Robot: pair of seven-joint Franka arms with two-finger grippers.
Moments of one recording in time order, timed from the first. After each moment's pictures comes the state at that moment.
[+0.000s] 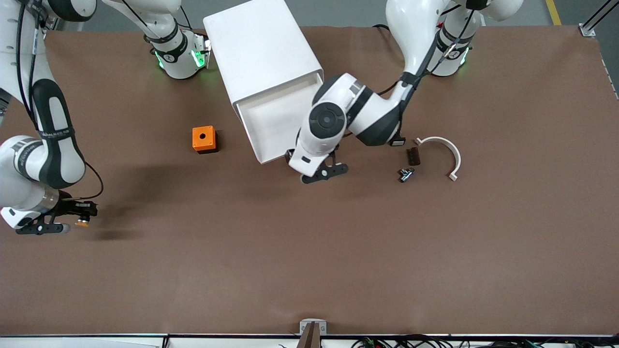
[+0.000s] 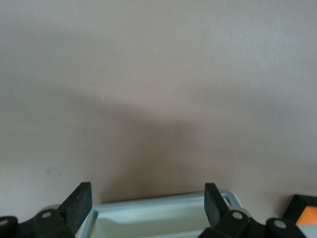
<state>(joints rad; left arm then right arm) -0.88 0.68 0.11 -1.29 -0.32 1.88 -0.98 -0.18 0.64 -0.15 -1.74 0.07 2.39 -0.43</state>
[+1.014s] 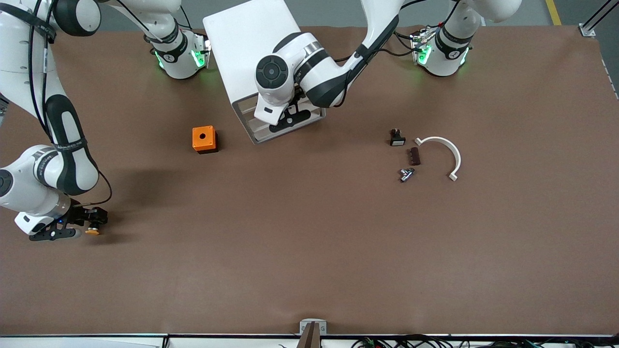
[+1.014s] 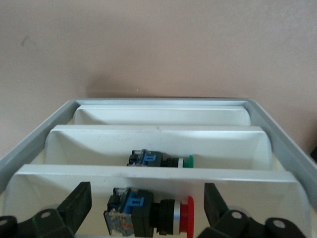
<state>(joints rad) -0.97 0.66 -0.06 -1.35 -0.32 1.83 -1.29 -0.18 0.69 -0.14 -1.72 0.10 2.46 -0.48</state>
